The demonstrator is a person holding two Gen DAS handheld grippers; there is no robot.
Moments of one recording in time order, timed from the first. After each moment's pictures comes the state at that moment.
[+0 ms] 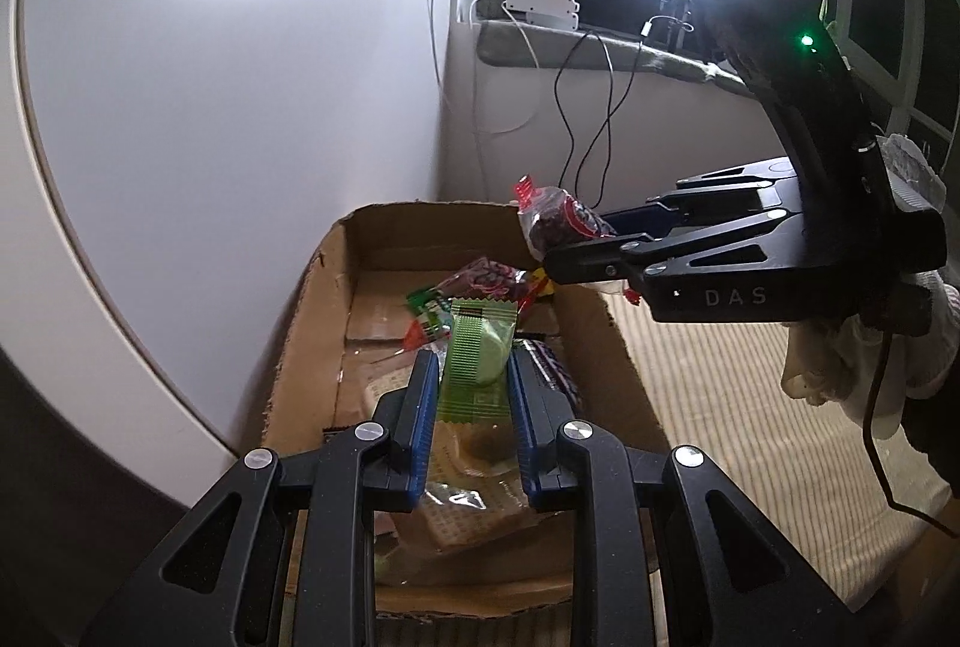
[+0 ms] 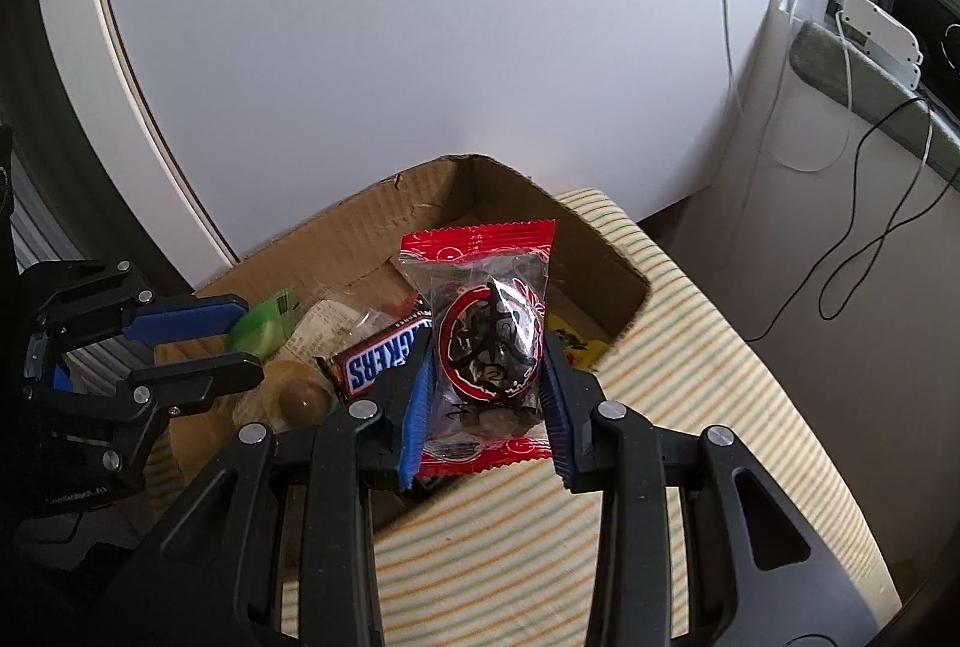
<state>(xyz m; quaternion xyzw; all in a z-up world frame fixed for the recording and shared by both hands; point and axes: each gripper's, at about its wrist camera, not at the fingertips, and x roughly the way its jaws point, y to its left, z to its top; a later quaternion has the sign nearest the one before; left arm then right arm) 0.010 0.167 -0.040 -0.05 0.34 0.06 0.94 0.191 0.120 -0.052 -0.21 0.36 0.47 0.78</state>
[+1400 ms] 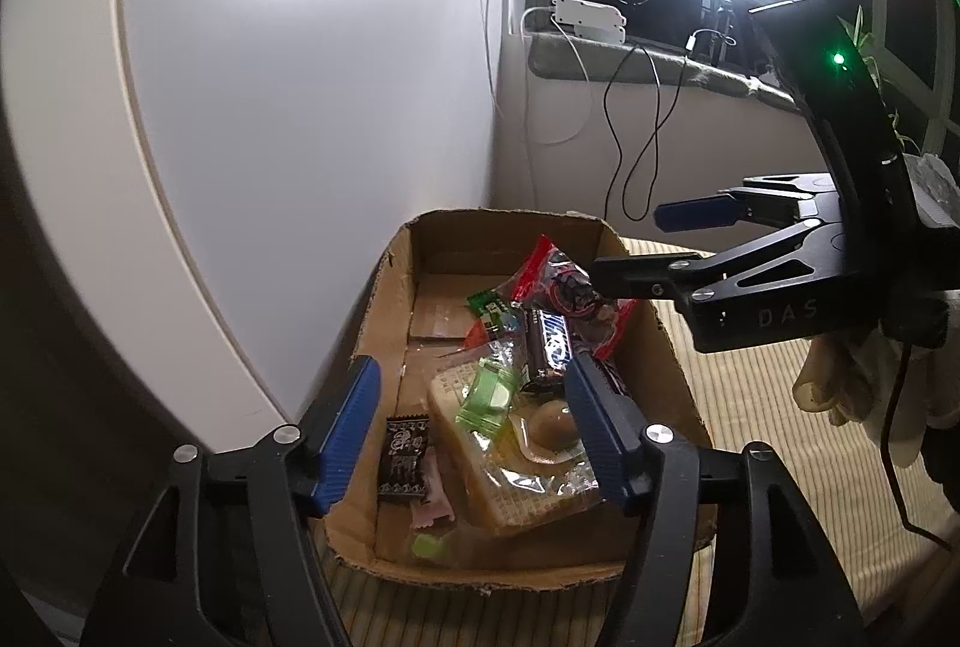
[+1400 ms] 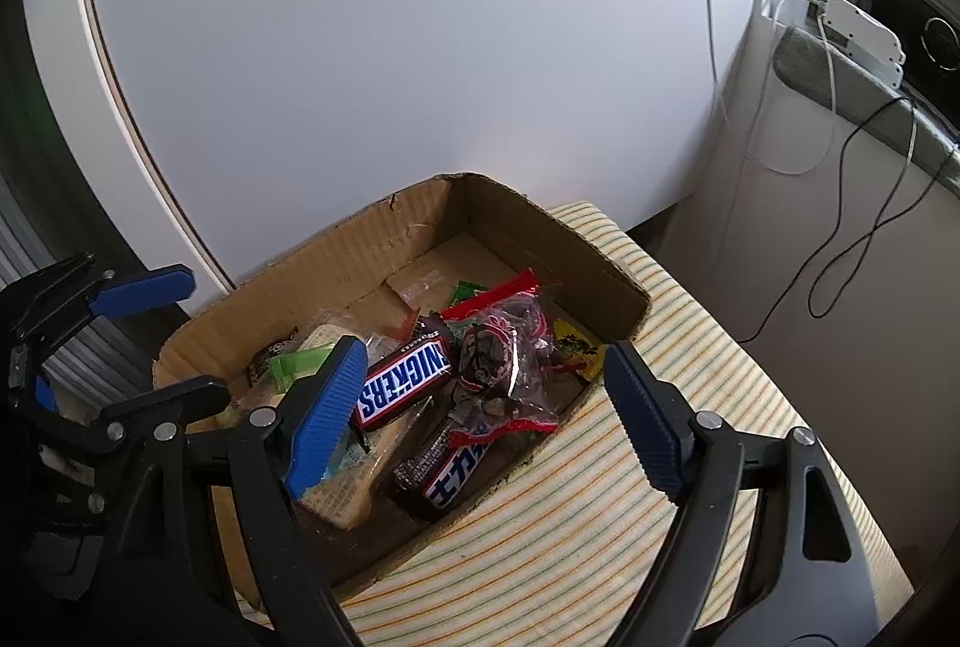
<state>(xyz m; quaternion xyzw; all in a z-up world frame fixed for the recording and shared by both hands) -0.006 0.178 -0.032 -0.05 0.33 0.12 0.94 0.186 0.122 -0.047 -0.20 0.35 0.45 0.80</state>
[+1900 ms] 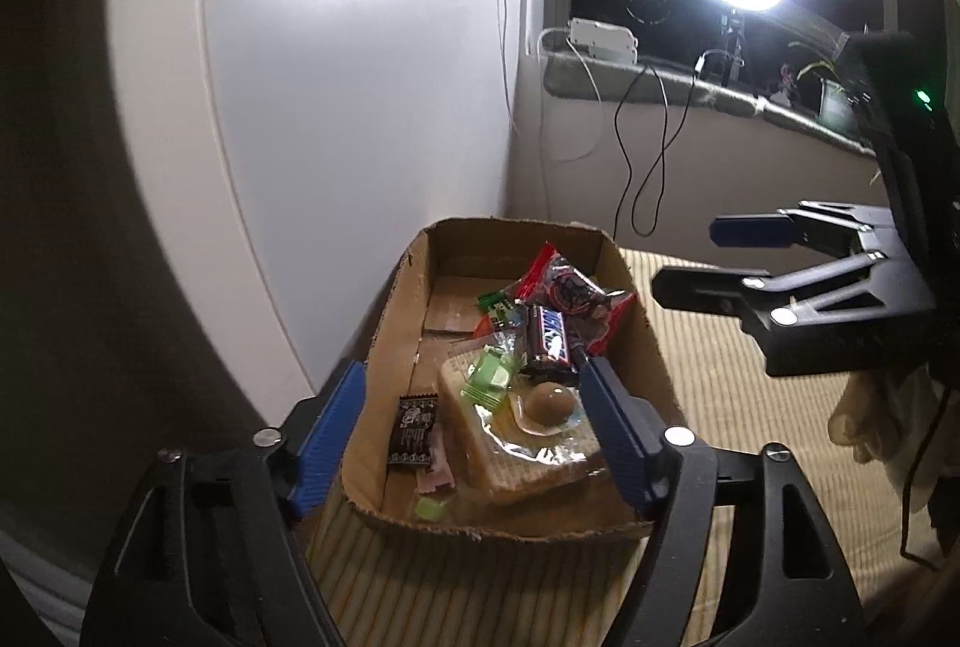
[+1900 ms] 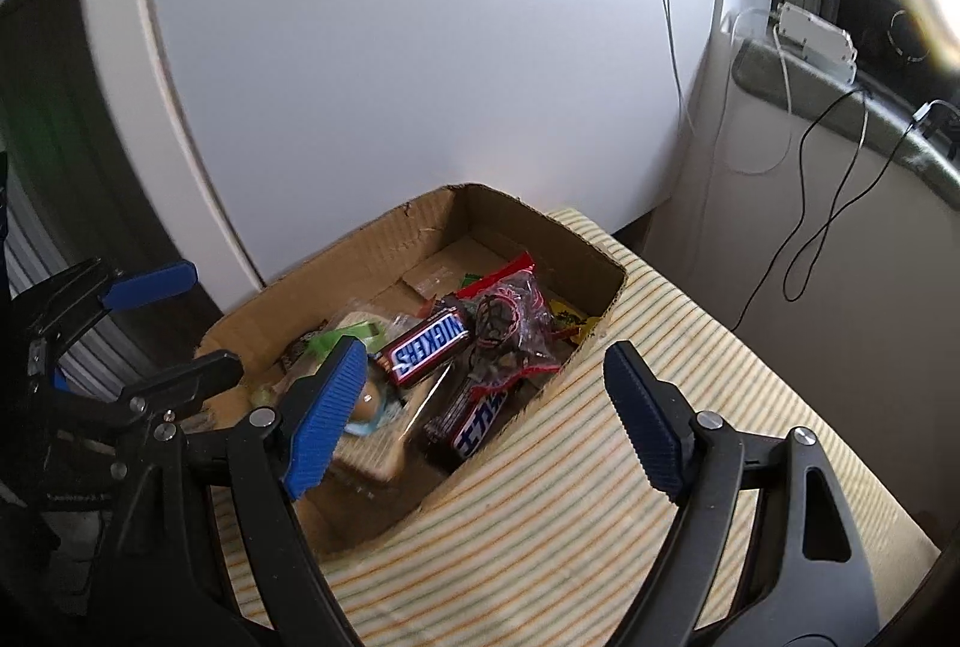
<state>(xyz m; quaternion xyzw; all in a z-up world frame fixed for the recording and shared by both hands) -0.034 0.167 -0.019 -0.05 0.31 0.15 0.94 0.141 0.085 -0.027 -0.17 0.32 0.44 0.82</state>
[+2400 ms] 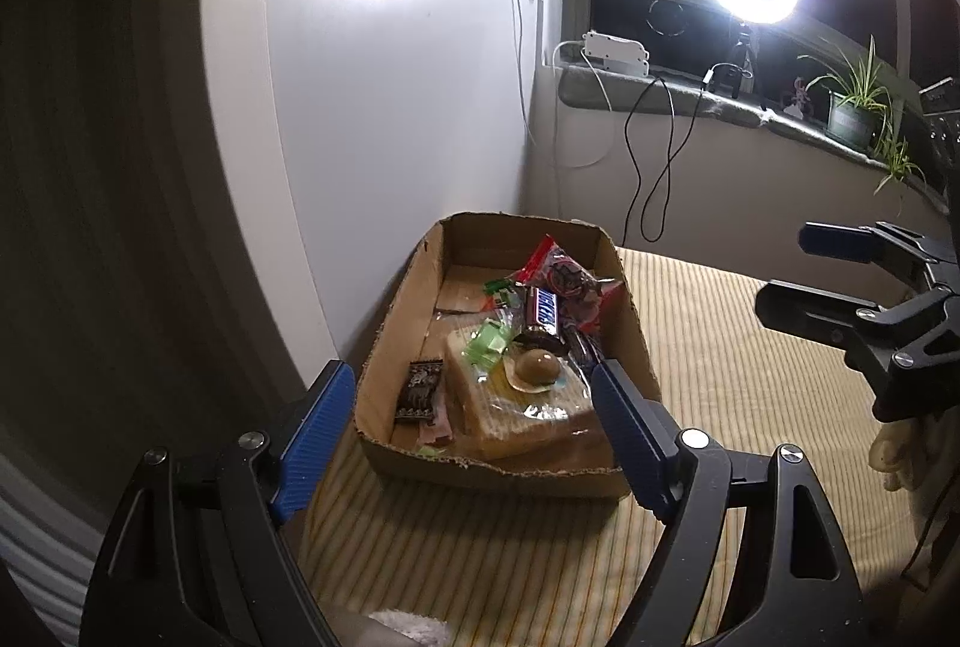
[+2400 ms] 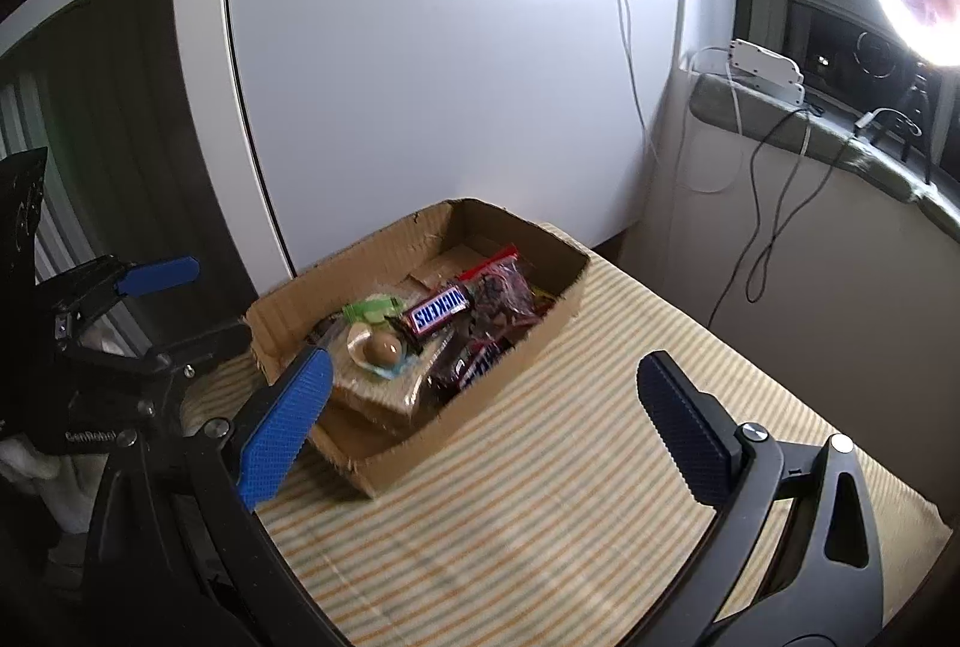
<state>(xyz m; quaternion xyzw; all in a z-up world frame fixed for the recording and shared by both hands) -0.067 0.146 -0.011 -0.06 0.30 0.18 0.94 0.089 0.028 -0.008 -0.15 0.28 0.42 0.85</state>
